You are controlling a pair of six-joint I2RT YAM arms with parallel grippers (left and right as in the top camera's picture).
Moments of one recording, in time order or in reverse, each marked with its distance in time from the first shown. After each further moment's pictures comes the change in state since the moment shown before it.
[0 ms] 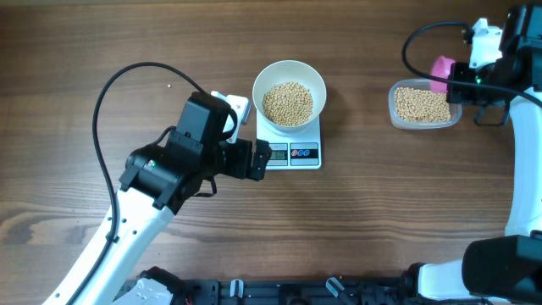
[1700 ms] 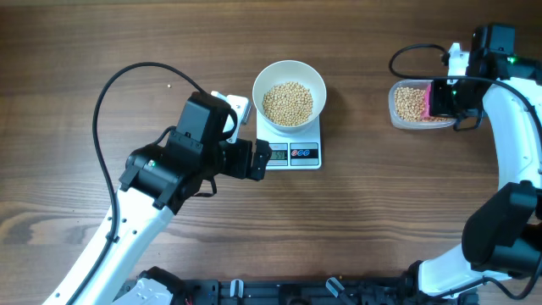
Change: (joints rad) left arm 0.000 0.000 0.000 0.000 0.000 0.000; right arm 0.007 0.136 -0.173 0.150 -0.005 0.011
